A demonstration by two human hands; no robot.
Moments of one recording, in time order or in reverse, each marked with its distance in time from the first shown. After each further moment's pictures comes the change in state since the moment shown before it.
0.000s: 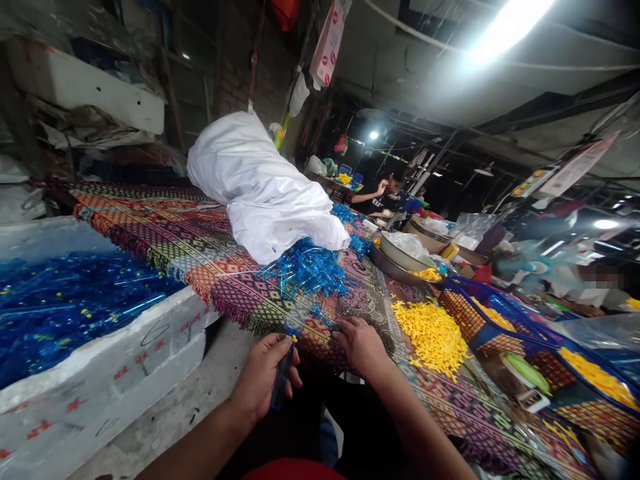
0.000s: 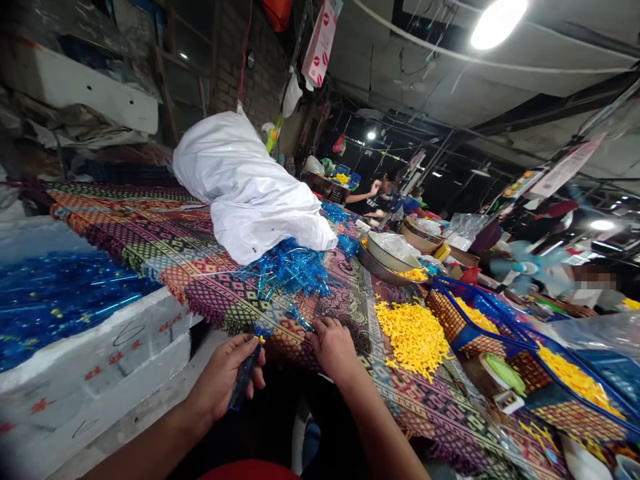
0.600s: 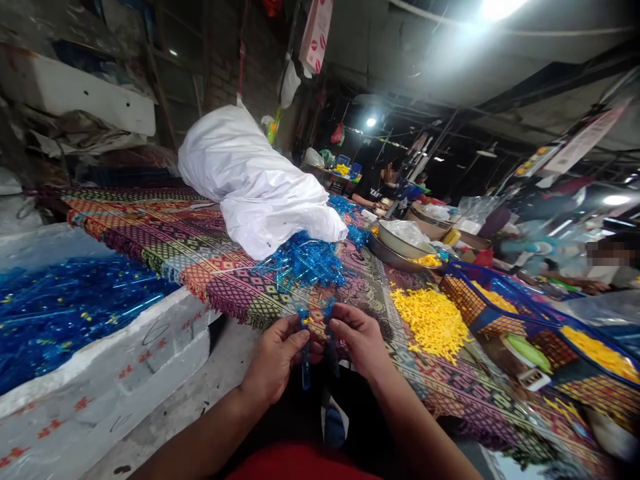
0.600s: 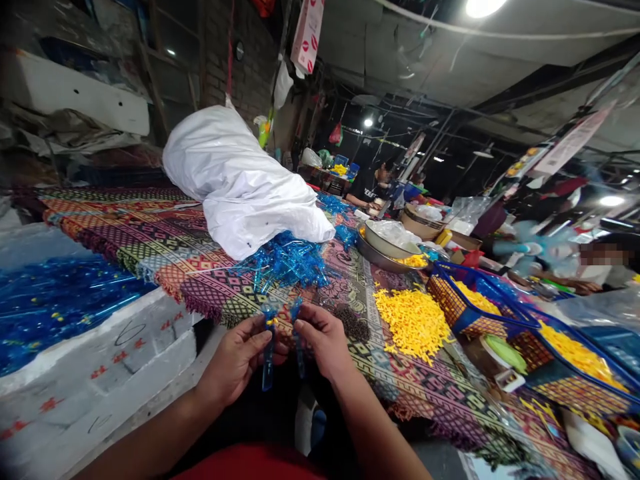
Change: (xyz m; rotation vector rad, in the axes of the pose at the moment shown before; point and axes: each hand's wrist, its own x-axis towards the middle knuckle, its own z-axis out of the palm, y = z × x) left_hand -0.004 0.014 0.034 -0.105 -0.106 0.062; right_hand -0.011 -0.031 -0.023 1.467 0.123 0.218
